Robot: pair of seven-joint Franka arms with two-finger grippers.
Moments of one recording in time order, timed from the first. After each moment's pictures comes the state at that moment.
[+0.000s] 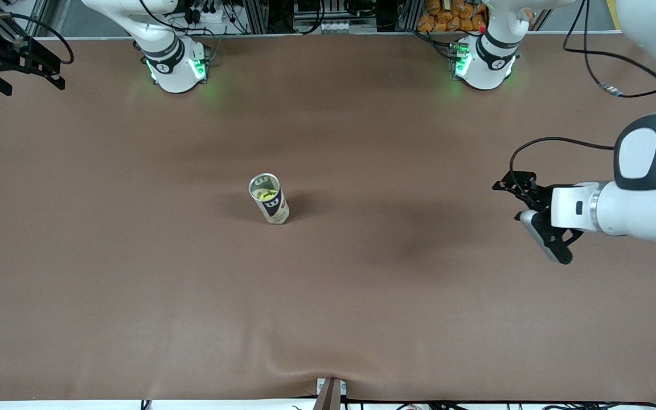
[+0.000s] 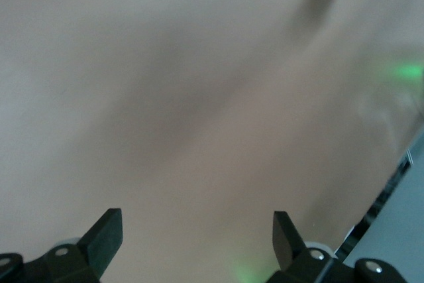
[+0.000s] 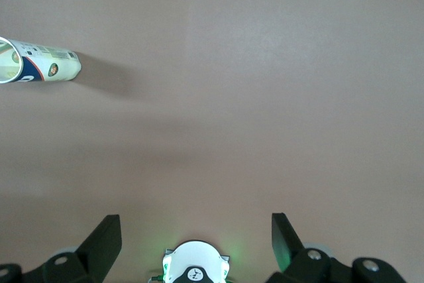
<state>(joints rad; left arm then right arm) -0.05 0.43 -0.04 -1.35 -0.34 1.45 0.54 -0.07 -0.26 0.08 -1.72 0.01 1.38 -0.12</state>
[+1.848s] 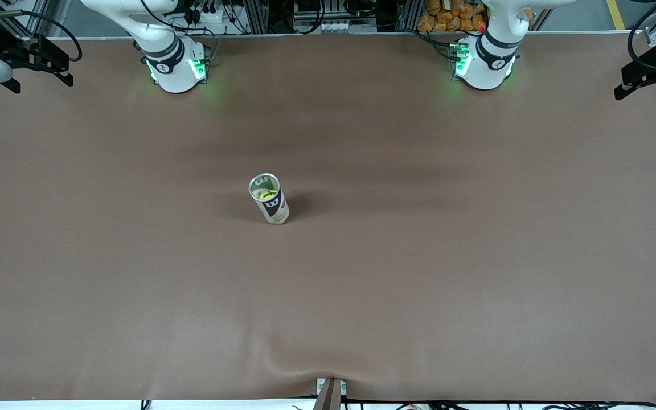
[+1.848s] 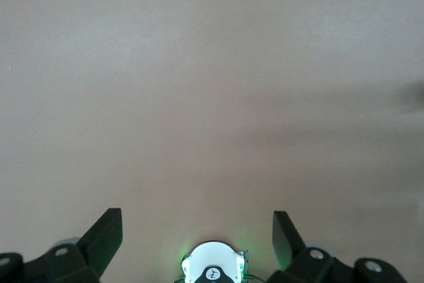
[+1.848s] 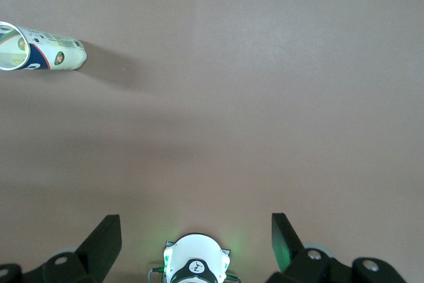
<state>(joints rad) -0.04 -0.06 0.04 -1.44 -0.03 1.30 0.04 -0.05 -0.26 0.08 -1.72 0.01 1.36 -0.12</state>
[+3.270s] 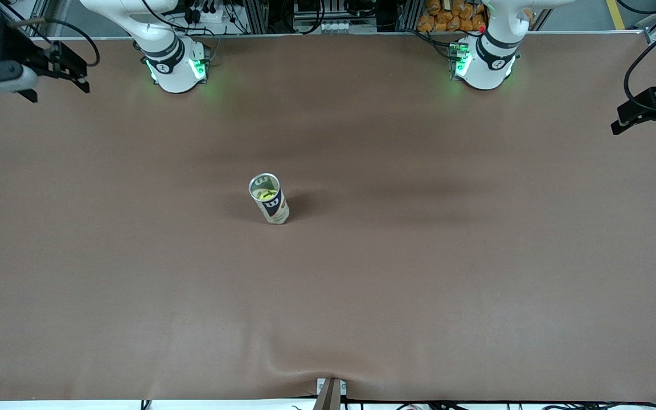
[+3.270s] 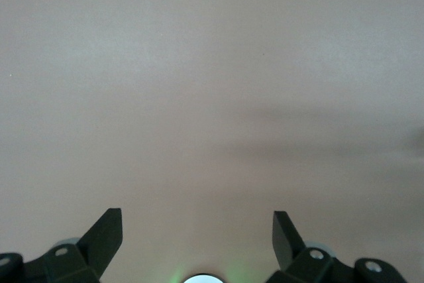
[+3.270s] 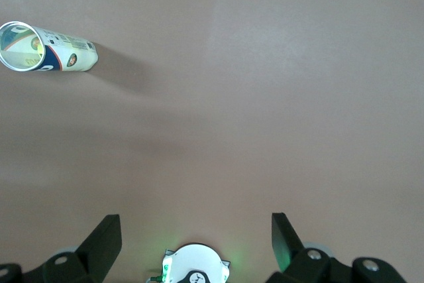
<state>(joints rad) -0.03 -0.04 0.05 -1.52 -0.03 1.45 -0.02 0.02 -0.22 0.09 -1.73 0.01 1.42 -0.10</state>
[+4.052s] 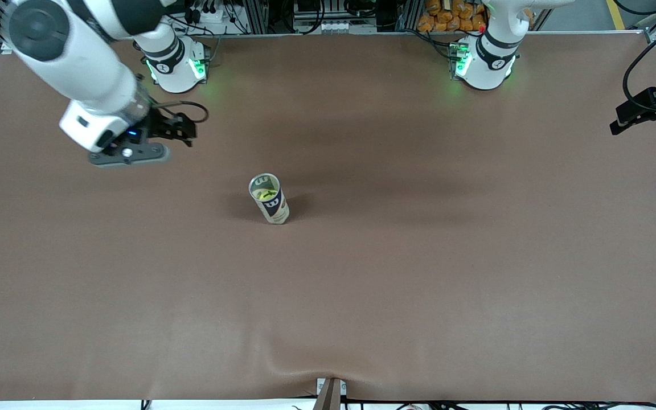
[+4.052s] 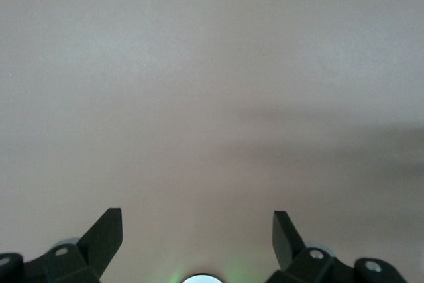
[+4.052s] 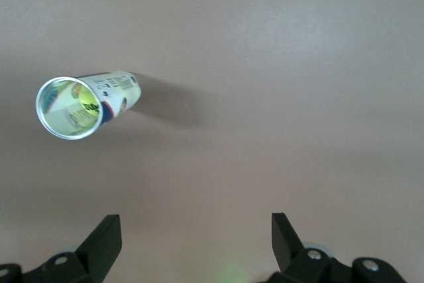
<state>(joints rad) -0.03 -0.04 0.05 -1.52 -0.03 1.45 -0.03 0.31 0.02 0.10 -1.73 0.01 1.62 0.30</state>
